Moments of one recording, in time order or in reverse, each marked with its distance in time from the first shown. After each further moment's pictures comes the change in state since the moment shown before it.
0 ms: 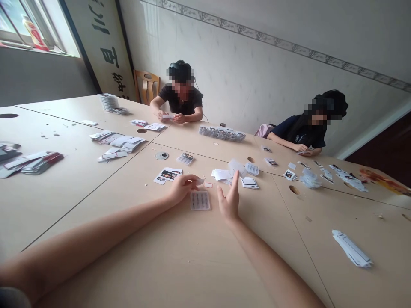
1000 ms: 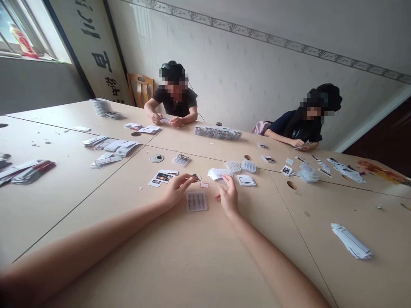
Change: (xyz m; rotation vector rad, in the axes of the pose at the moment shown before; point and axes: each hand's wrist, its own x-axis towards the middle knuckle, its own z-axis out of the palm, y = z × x) left_hand -0.003 0.006 -0.001 0.016 0.040 0.093; right_hand 0.011 0.008 -0.004 0.354 -0.073 0.405
